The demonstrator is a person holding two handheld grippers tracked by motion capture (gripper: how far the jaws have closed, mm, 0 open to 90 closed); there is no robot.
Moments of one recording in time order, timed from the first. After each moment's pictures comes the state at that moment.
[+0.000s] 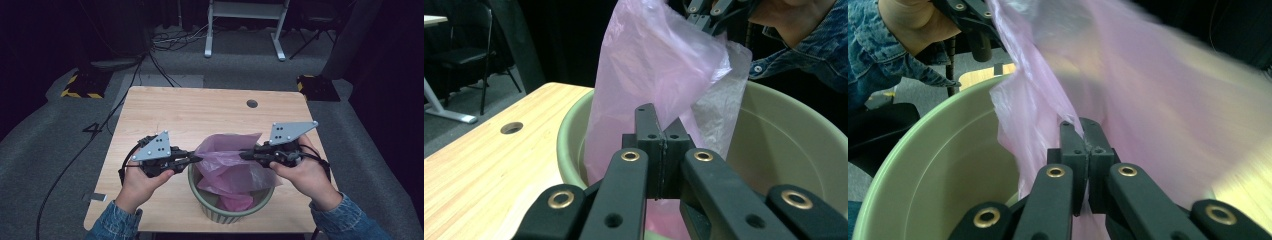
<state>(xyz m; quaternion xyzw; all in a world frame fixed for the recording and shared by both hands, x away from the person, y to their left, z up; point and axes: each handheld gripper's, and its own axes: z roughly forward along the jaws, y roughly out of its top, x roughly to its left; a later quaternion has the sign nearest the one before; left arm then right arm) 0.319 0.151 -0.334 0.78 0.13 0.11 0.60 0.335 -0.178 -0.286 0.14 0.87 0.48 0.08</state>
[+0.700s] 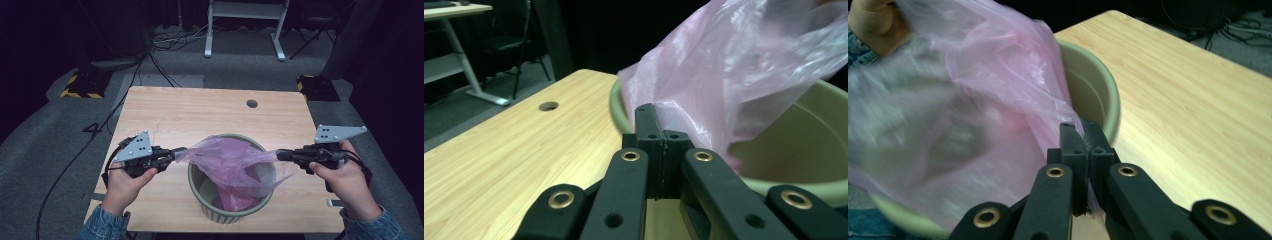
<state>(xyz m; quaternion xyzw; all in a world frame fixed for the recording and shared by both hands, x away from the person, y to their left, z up) 0.315 0.194 -0.342 0.77 0.19 0.14 0.59 0.328 -0.268 -0.295 0.26 0.83 0.48 0.07</state>
